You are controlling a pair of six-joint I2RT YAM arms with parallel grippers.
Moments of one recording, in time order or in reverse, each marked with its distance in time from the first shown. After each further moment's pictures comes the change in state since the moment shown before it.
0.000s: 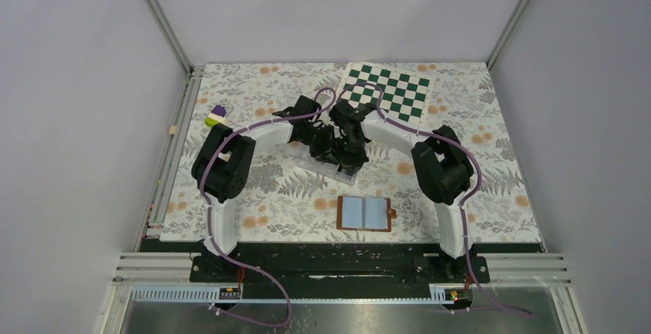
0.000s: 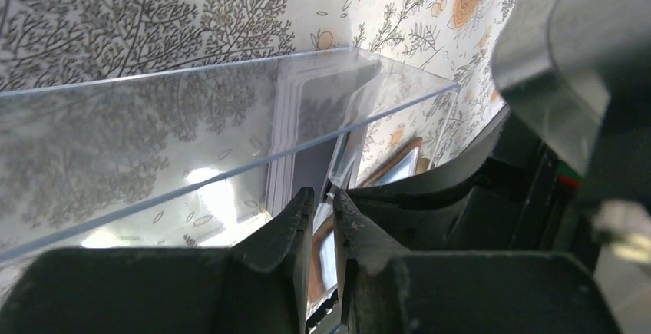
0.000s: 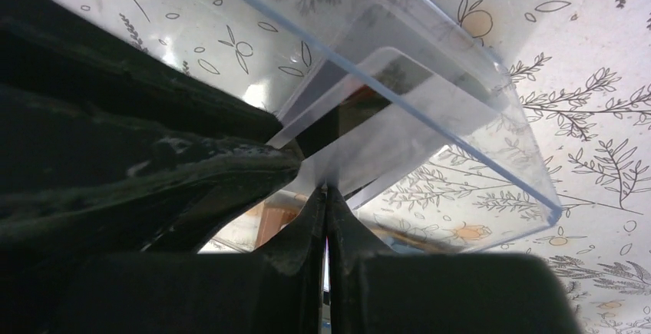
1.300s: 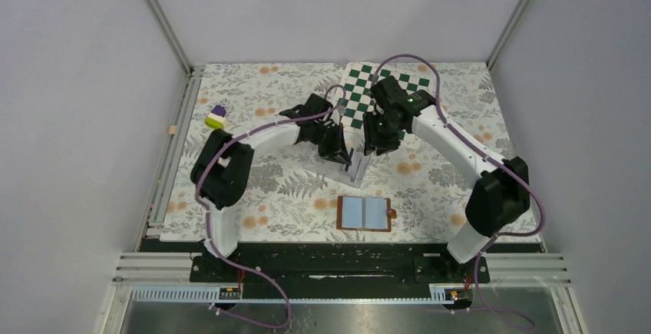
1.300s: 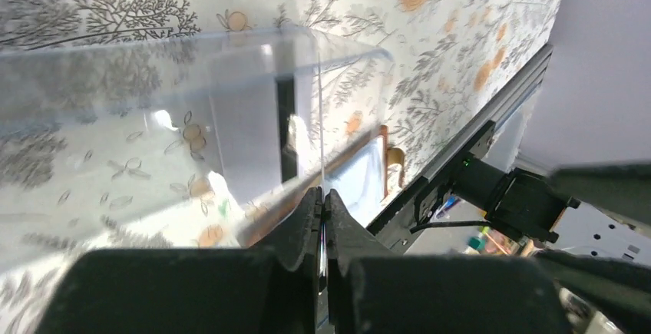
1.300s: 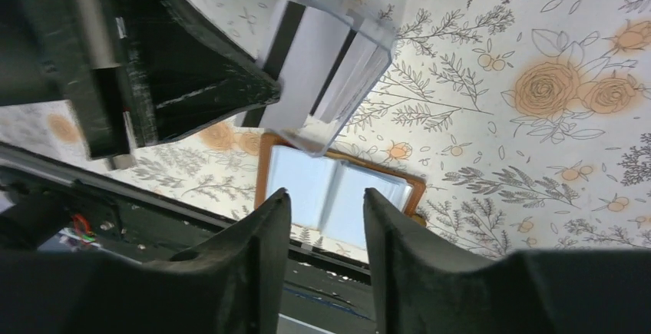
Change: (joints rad) left arm -0.082 -0.005 0.051 -0.028 -0.016 -0.034; right arm -0.139 -0.391 -0.100 -0.047 0.024 -0.031
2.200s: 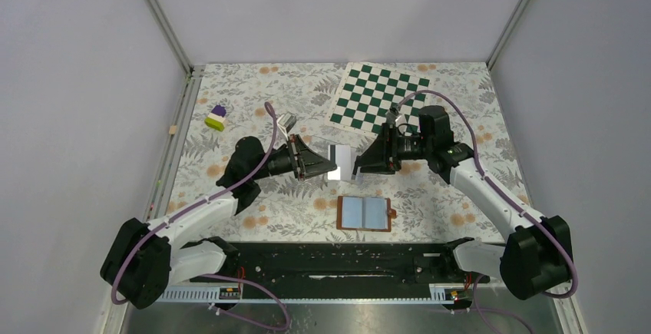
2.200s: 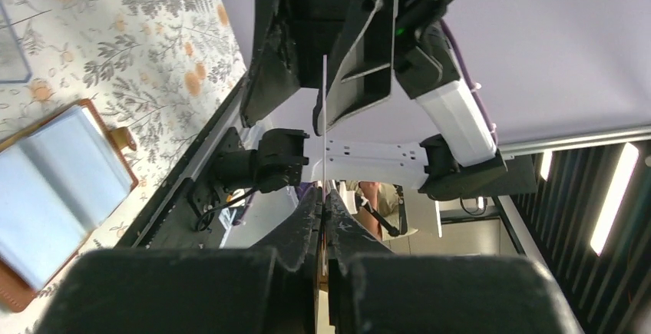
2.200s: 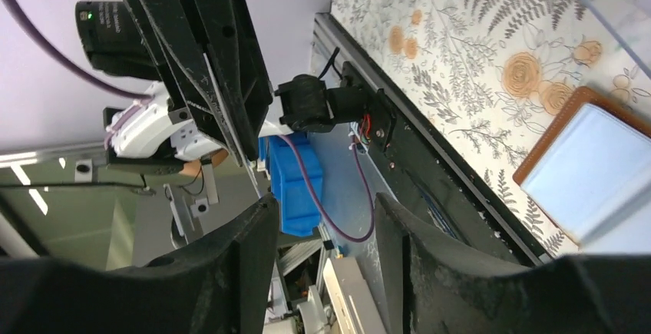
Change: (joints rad) left arm 0.024 -0.867 -0.853 0.994 0.093 -0.718; right arm -0.187 -0.468 -0.641 0.756 -0.871 0.452
